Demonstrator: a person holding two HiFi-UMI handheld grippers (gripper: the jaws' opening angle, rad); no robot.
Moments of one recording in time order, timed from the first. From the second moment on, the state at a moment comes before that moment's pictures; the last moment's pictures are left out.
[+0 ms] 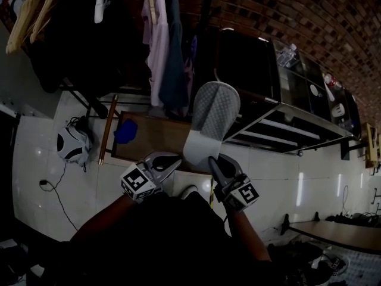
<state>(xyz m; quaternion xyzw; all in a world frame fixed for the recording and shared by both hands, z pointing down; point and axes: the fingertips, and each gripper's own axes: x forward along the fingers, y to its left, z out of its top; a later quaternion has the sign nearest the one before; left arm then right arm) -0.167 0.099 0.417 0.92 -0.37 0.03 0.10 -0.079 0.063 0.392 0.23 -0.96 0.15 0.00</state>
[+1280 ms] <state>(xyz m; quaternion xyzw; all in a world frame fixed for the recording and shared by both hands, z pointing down) -0.174 0.108 0.432 0.94 -0.32 0.03 0.12 -0.074 0.089 0.417 0.30 -0.94 0.18 0.02</state>
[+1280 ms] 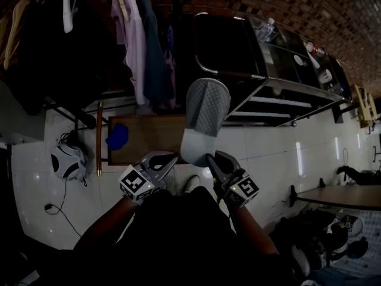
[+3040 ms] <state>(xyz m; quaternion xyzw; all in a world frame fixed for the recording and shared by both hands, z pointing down) 0.112 0.164 0.448 0.96 -0.23 0.08 0.12 0.217 0.156 0.454 0.39 -0.90 0.22 -0.04</state>
